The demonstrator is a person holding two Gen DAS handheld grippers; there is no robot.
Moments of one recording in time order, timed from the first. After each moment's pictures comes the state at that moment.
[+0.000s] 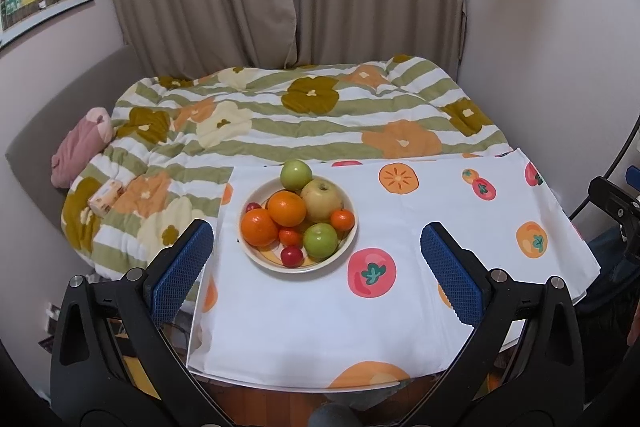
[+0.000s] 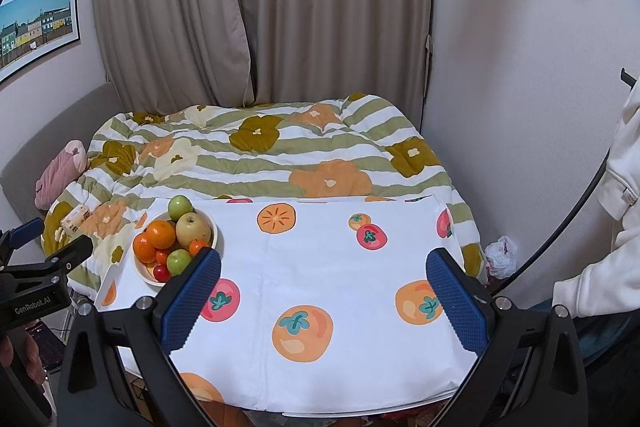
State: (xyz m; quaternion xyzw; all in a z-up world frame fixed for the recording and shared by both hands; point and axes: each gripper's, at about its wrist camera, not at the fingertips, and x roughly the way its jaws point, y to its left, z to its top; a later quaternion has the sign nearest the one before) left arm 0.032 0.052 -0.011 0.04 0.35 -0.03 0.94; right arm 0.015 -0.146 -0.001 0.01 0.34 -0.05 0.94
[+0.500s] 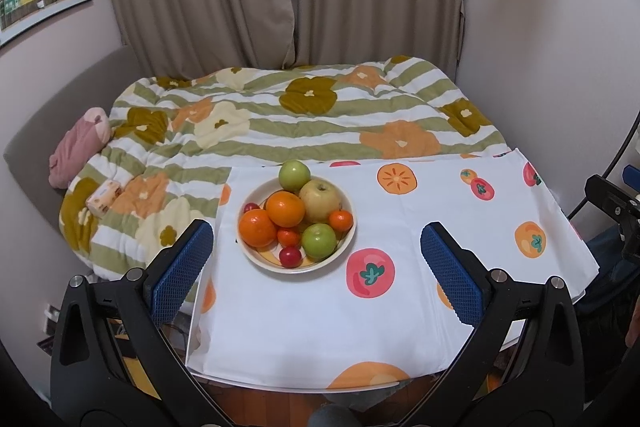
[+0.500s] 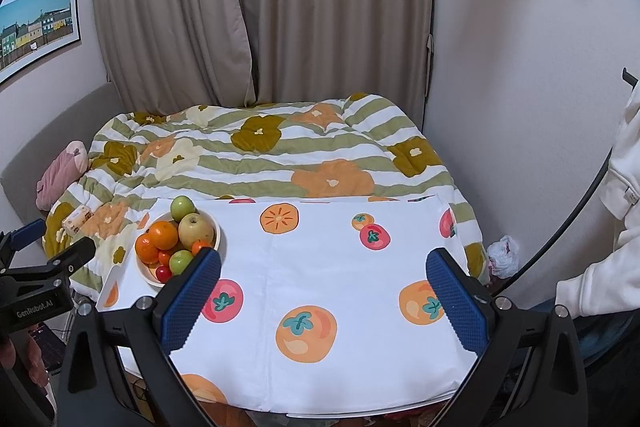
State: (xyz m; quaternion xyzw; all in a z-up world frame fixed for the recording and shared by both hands) left arm 0.033 0.054 -0.011 0.04 0.35 -0.03 0.94; right arm 0.015 -0.146 -0.002 0.01 0.34 -0.05 0.94
